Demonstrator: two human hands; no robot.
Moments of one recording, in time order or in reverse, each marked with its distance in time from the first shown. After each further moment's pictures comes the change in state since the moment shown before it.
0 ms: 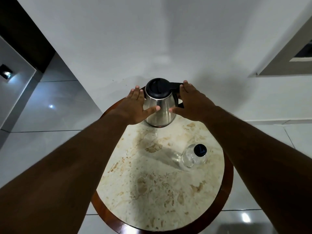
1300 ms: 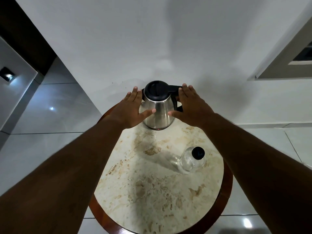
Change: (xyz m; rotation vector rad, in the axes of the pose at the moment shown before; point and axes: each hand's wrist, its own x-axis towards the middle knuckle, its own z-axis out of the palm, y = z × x) left_hand -0.005 -0.010 0.007 -0.052 0.138 0.065; right_hand -0.006 0.001 0.008 0.055 0.050 0.014
